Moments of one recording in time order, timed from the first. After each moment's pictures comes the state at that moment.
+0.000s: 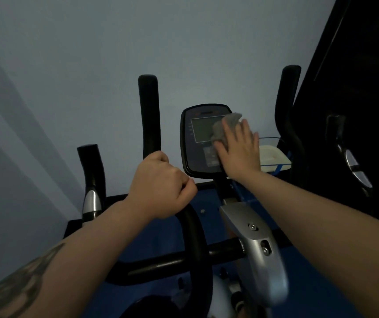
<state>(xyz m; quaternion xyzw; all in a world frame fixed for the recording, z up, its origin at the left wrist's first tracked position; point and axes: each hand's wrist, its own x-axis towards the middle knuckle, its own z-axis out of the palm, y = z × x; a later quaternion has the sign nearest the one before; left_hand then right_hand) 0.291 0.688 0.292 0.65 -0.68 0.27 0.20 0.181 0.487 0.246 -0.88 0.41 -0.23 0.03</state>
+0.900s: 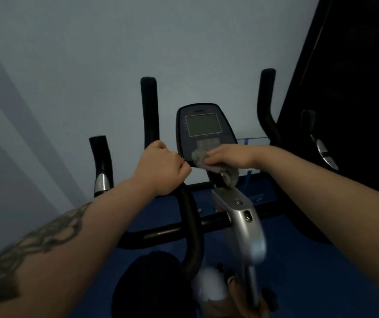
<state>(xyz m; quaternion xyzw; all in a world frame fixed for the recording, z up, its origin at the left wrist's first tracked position) 0.276 0.694 0.306 0.72 -0.66 0.19 0.10 0.130 0.543 0.327 -0.89 0.24 0.05 0.40</state>
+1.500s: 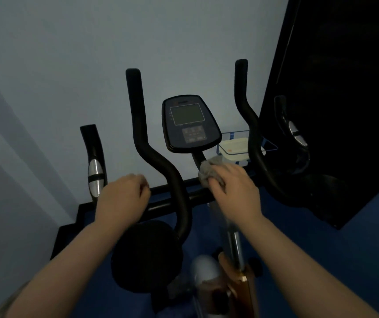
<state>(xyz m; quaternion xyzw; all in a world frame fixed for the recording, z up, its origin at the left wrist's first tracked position) 0.260 0.787 0.257 0.84 -0.50 0.06 0.19 0.053 0.662 0.250 -0.86 0.39 -0.31 0.14</state>
